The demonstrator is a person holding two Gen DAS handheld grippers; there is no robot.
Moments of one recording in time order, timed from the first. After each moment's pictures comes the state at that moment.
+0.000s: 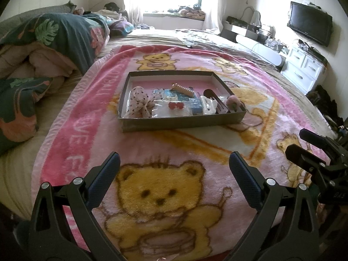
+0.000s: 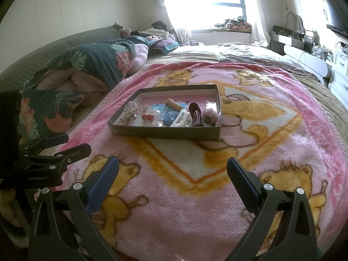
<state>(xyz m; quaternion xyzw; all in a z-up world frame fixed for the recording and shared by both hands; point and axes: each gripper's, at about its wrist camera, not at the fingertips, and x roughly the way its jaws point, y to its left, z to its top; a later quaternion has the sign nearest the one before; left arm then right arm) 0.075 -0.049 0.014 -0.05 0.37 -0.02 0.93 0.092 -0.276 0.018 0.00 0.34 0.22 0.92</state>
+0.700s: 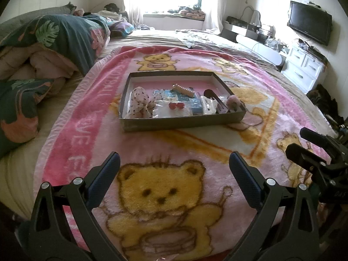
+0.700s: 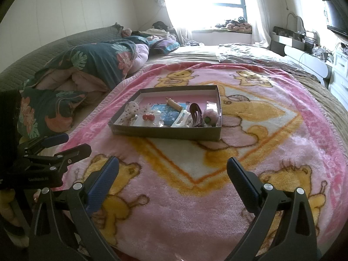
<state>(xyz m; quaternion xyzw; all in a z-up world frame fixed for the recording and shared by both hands) 0.074 -0.047 0.015 -0.05 0.37 -0.02 0.93 0.091 -0.276 0.019 0.00 0.34 0.22 0.92</state>
